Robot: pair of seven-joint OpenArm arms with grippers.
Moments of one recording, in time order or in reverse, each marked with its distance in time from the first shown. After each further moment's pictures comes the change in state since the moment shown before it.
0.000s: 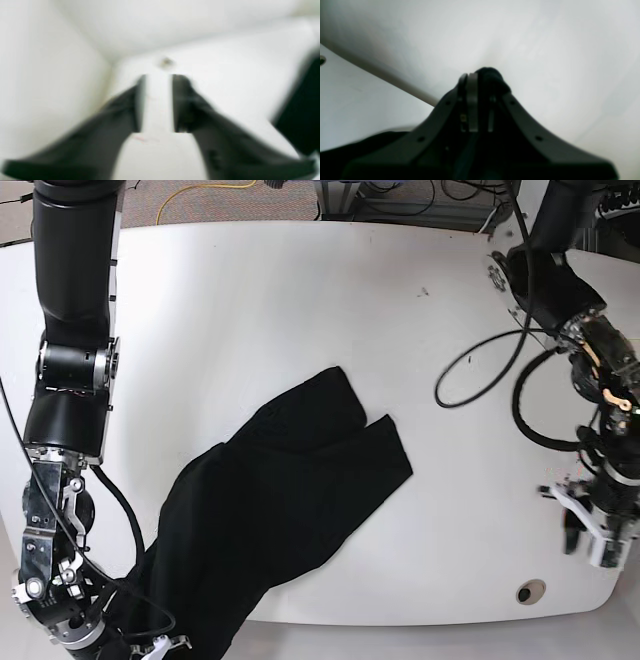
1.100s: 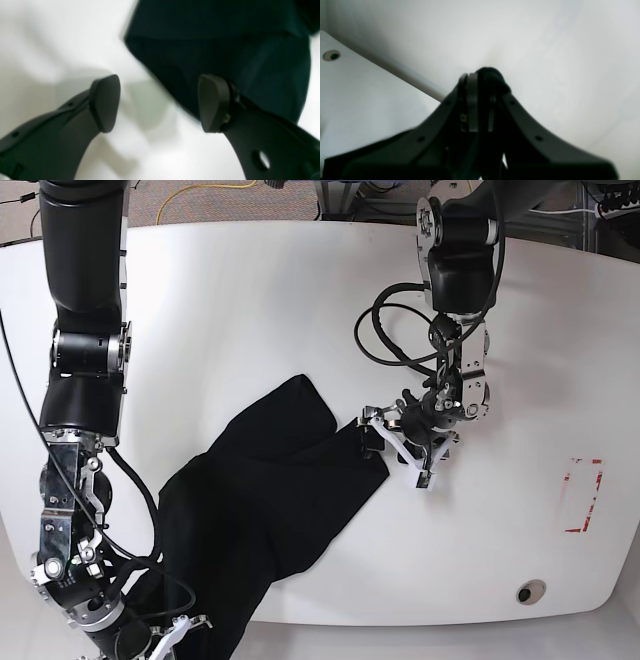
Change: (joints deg) left arm 6.3 13.7 16.4 -50.4 0.0 14.3 -33.7; right arm -4.6 -1.8 -0.1 4.6 0.0 0.0 0.2
